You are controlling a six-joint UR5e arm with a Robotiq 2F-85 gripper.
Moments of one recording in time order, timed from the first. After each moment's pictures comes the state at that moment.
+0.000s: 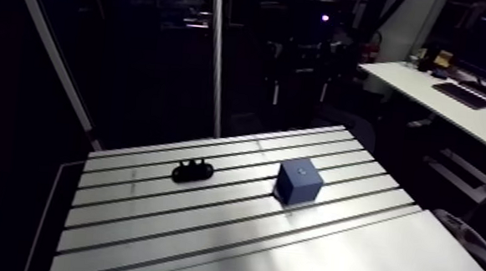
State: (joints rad) arm -0.32 -1.35 1.57 -1.70 -1.62 -1.87
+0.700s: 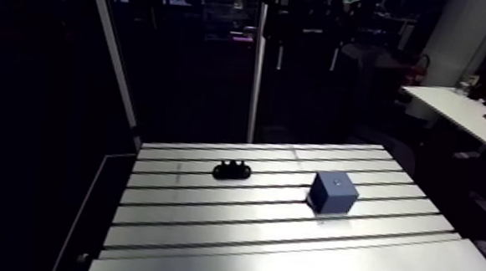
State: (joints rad) arm -0.16 -1.40 1.43 -1.54 -1.61 -1.76
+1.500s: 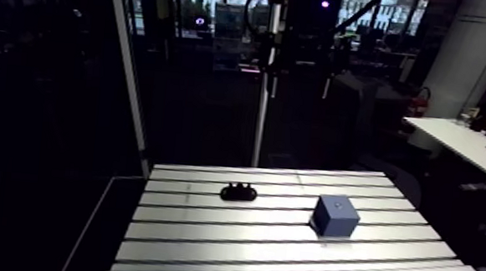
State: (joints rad) arm -0.12 -1.52 1.53 -1.61 -1.60 -1.76
